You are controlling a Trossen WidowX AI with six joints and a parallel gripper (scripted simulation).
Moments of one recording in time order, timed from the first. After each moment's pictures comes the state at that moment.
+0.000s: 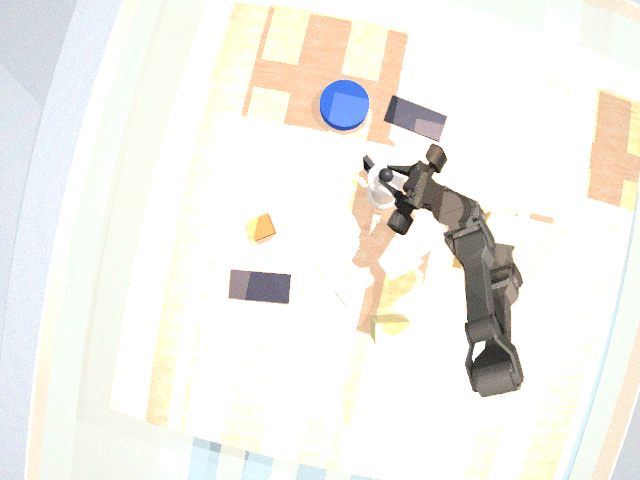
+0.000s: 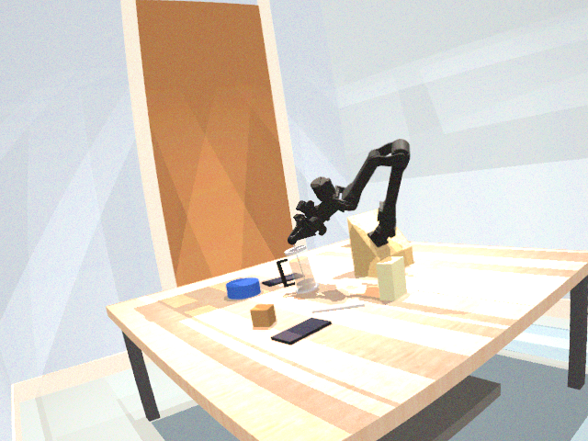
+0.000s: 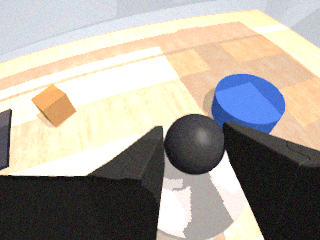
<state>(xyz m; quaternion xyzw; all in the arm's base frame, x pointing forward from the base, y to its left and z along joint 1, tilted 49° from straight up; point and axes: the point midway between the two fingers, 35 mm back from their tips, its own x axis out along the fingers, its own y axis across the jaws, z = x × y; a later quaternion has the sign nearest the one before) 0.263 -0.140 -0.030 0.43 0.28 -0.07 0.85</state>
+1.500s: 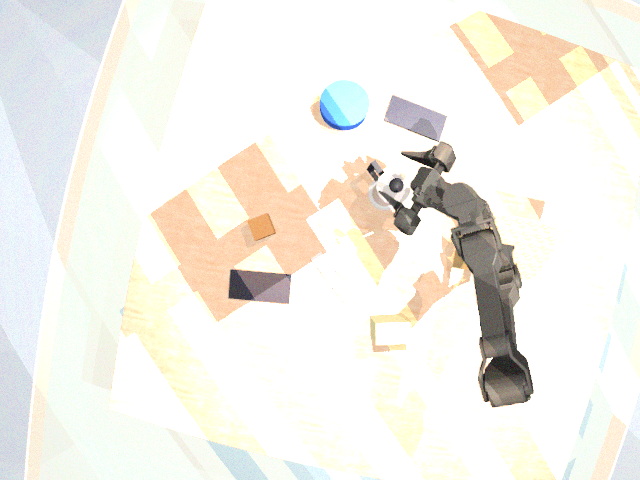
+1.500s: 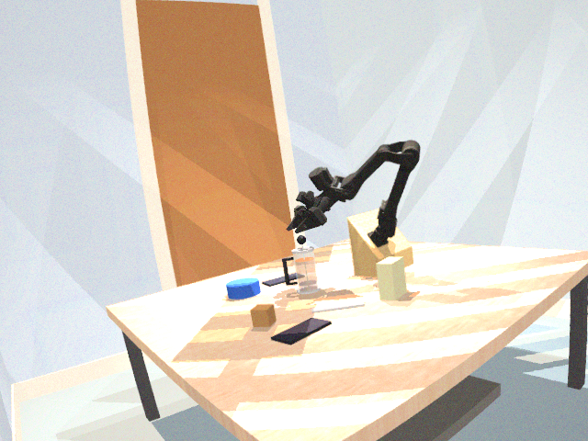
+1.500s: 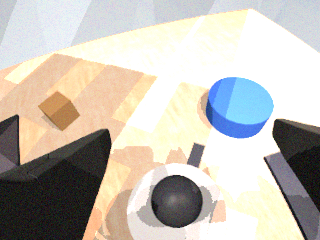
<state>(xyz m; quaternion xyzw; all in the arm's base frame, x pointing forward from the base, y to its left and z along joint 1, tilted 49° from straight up) 0.252 -0.162 -0.011 0.44 0.29 -0.08 0.84</state>
